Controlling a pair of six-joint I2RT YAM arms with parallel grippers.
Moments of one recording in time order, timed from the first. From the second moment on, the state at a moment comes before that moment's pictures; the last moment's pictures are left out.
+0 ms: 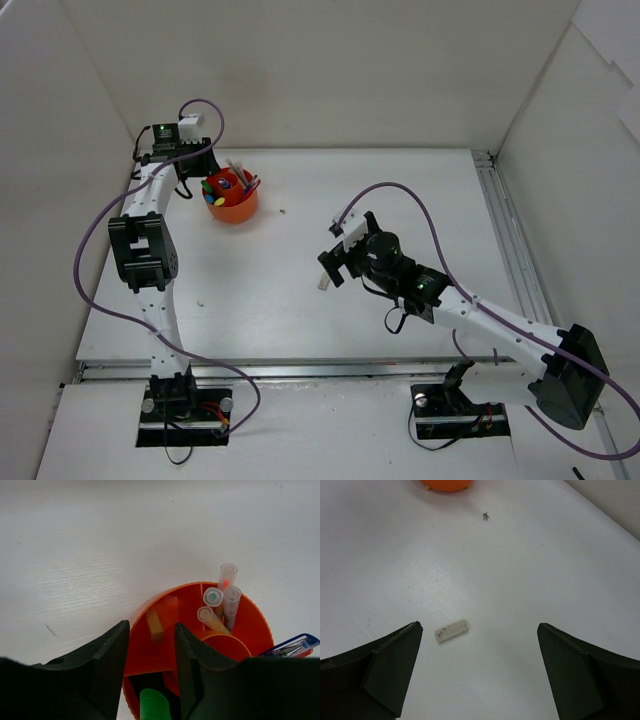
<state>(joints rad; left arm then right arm) 0.09 2.26 2.04 -0.45 0.42 0.00 0.82 1.17 0.80 0.02 0.16 -0.13</state>
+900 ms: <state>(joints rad) 0.09 1.48 1.58 -0.50 0.16 -0.13 0.92 1.64 0.98 -0.15 0.38 0.35</state>
